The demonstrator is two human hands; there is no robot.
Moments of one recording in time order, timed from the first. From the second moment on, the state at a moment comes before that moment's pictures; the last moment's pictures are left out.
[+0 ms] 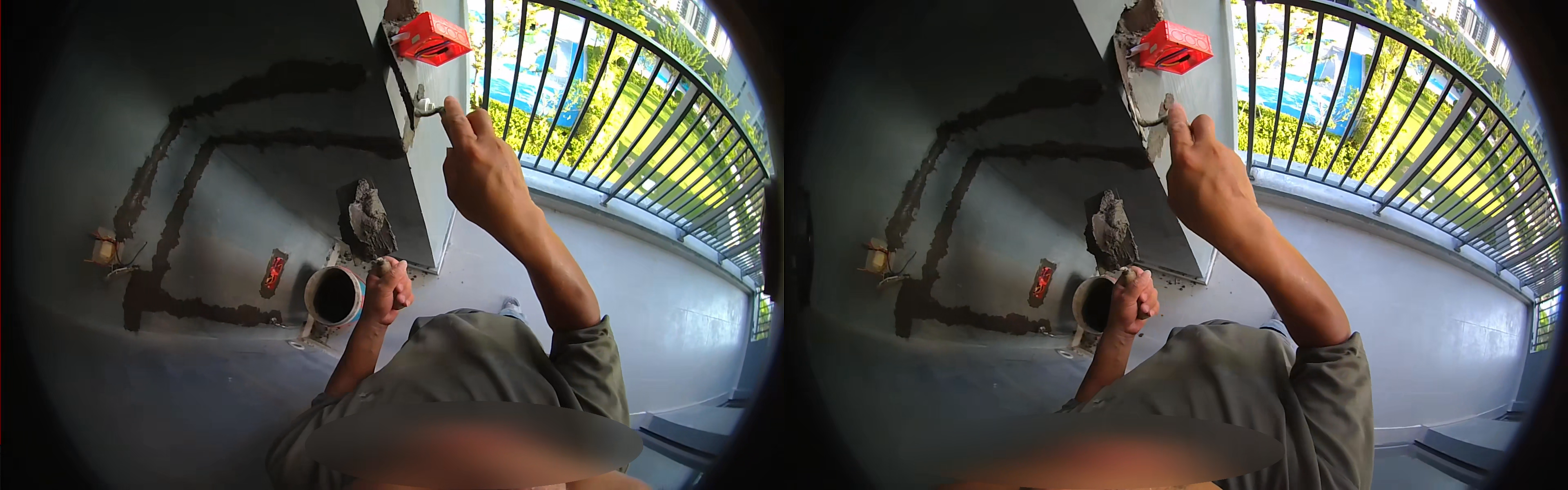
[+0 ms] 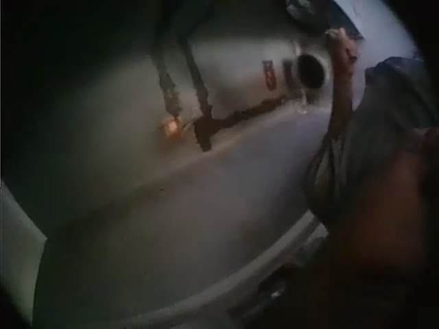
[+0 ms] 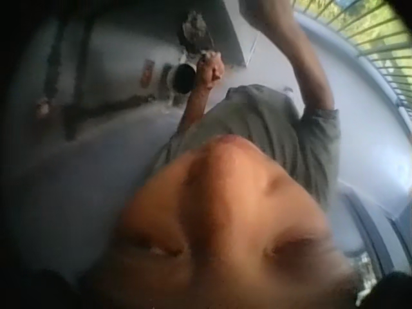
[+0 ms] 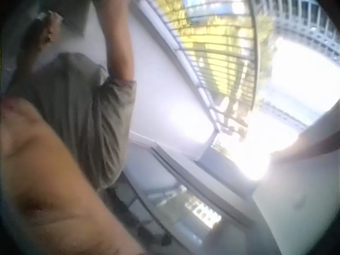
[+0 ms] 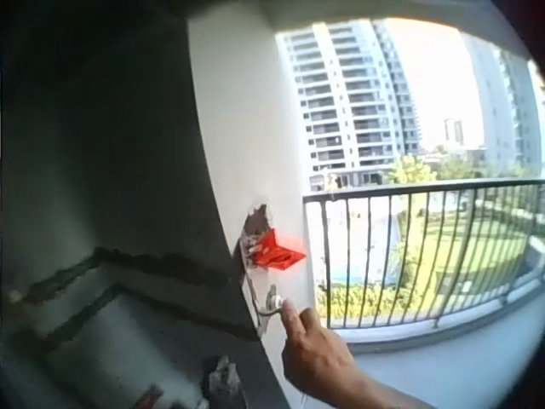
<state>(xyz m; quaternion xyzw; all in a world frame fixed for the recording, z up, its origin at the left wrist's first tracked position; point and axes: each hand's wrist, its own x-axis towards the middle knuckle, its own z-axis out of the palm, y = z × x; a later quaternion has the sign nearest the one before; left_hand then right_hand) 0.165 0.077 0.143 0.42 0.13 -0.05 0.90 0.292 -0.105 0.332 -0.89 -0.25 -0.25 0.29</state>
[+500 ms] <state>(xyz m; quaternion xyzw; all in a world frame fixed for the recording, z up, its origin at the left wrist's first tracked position) 0.171 0.060 0.144 0.42 0.13 -0.03 0.90 0.315 -0.159 0.319 -0.85 -0.28 -0.23 0.37</state>
